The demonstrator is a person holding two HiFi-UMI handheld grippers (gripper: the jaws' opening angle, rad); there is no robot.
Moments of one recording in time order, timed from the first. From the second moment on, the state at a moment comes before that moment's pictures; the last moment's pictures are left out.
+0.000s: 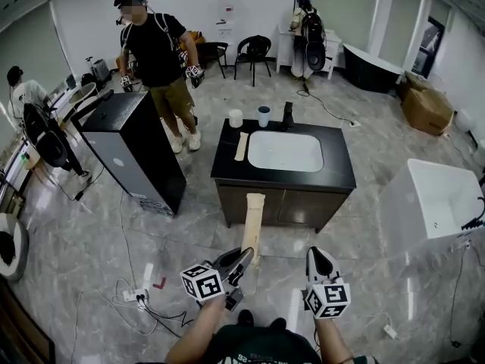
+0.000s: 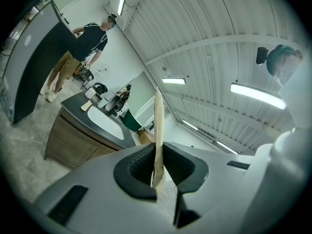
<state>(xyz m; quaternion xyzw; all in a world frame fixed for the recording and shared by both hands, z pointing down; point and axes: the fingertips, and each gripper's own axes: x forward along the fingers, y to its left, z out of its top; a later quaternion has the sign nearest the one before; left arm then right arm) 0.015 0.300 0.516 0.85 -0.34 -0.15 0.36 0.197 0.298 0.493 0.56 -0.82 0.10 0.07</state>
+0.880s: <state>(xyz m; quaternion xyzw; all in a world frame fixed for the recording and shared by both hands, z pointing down) -0.055 0.275 0.538 0.83 -0.36 -0.16 0.38 0.144 0.275 0.513 0.55 -0.82 0.11 0.08</state>
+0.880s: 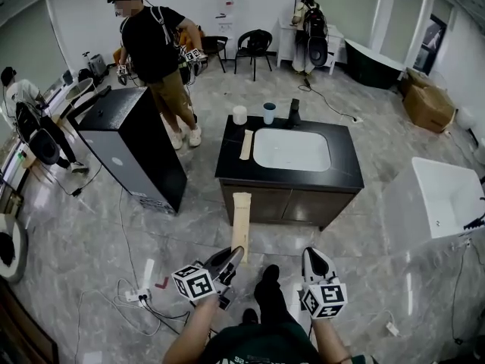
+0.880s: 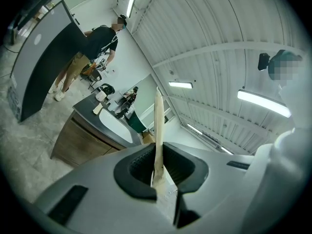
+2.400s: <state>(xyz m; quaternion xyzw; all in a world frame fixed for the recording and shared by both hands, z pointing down) -0.073 -0.098 0.574 0.79 -0.44 -0.15 0.41 0.119 -0.144 0.538 0.48 -0.87 0.14 0.08</state>
